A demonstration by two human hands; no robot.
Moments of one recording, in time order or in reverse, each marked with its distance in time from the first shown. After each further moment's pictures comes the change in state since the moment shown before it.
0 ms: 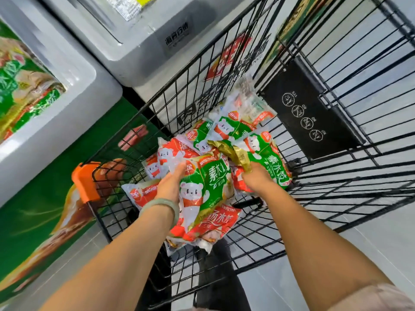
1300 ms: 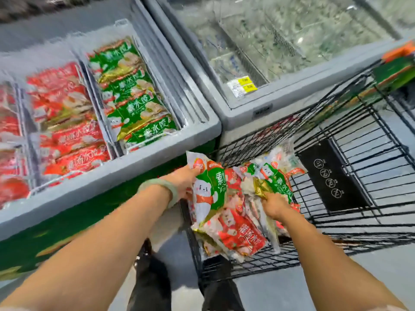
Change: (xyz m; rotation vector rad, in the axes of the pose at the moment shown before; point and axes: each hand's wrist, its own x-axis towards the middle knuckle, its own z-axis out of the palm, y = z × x) left_hand -0.167 0.113 -0.146 0.074 -0.207 0.133; right_hand -0.173 -0.118 -0.015 -0.482 0.023 -0.267
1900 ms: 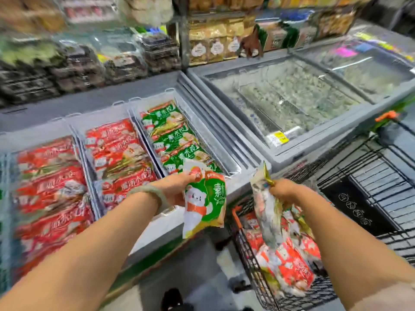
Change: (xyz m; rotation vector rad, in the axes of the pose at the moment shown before) left_hand -0.116 0.073 -0.268 0.089 -0.237 0.177; right_hand -0.110 -0.275 -0.065 0.104 0.144 -0.005
